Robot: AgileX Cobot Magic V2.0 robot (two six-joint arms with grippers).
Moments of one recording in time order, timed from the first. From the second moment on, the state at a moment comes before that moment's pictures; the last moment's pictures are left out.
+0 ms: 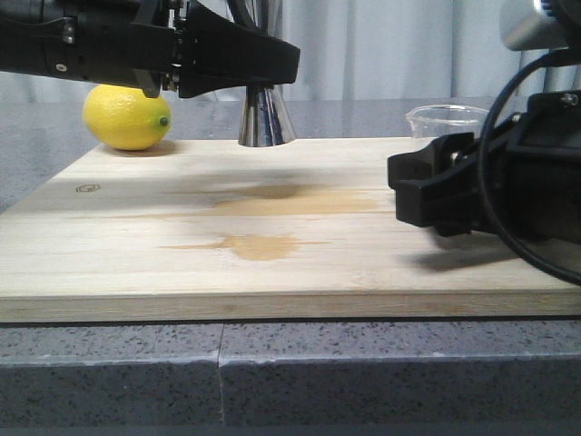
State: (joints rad) left arm -0.34 1.74 -0.99 -1.77 1.15 2.21; right arm 0.69 1.51 -0.25 0.36 -1.08 -0.24
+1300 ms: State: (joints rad) left arm -0.34 1.74 -0.99 -1.72 1.15 2.18; right arm 0.66 1.34 -0.46 0.37 -0.77 -0.55
